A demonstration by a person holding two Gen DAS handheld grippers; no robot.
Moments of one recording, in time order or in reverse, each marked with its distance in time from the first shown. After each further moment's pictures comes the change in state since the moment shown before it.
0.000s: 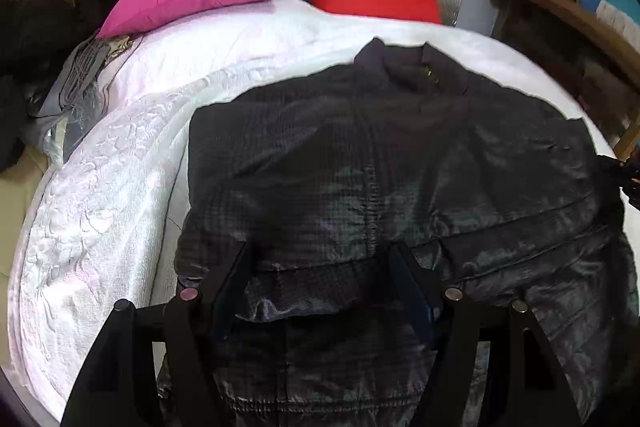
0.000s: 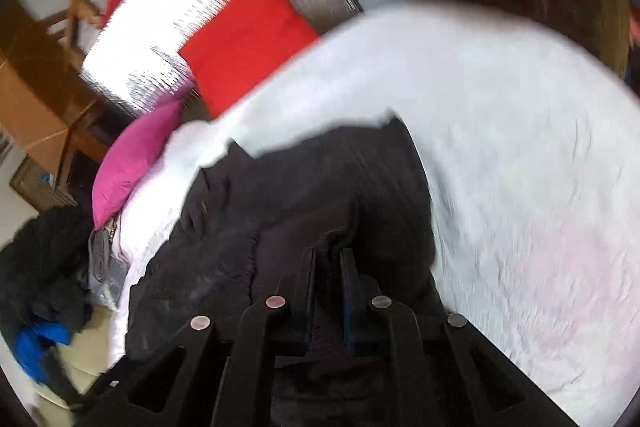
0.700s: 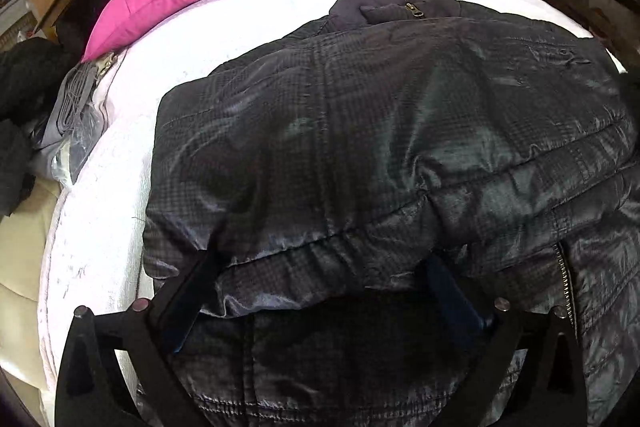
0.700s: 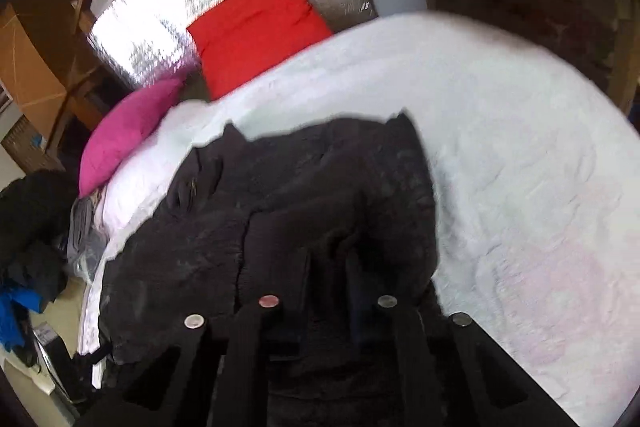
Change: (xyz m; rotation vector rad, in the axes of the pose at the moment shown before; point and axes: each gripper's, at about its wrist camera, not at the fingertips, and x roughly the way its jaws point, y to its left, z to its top) left arm 0.031 -0.037 -0.023 0.157 0.063 0.124; right arm -0.002 0.020 -0.013 -0.160 -0.066 -0.074
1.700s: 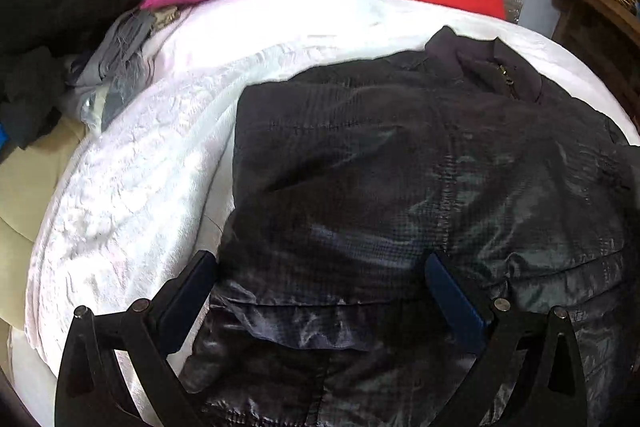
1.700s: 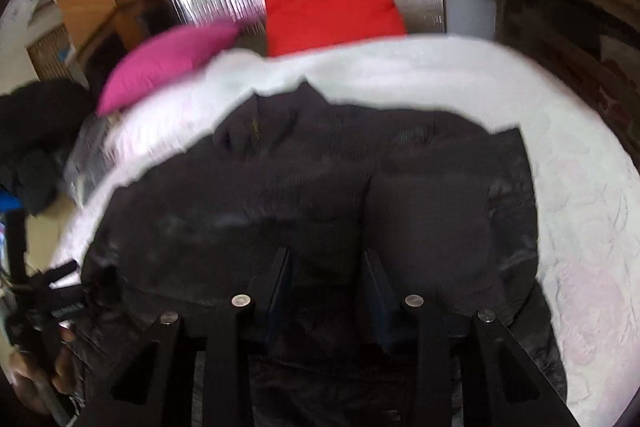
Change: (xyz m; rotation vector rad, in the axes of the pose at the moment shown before) left arm 0.004 0.071 0.015 -0.271 0.027 0.032; right arm 0.030 0.083 -0.035 -0.288 0.084 -0.008
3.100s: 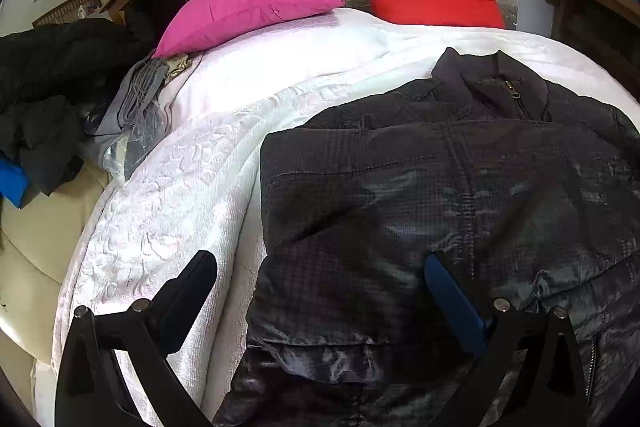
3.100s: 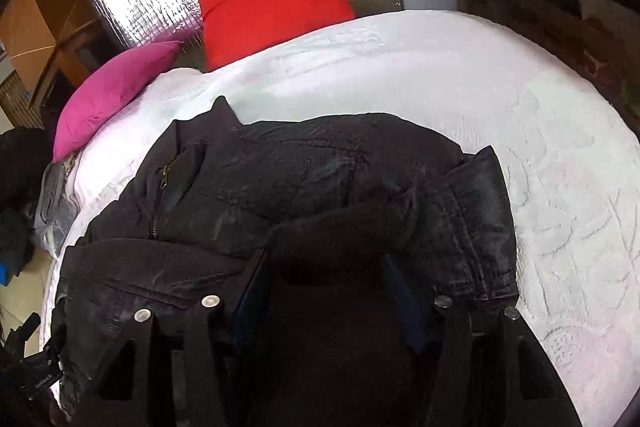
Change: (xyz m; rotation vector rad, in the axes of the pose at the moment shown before) left arm -0.014 0.003 0.009 0.095 -0.149 0.101; right arm 0.069 -0.067 0.053 0.149 0.002 -0.037
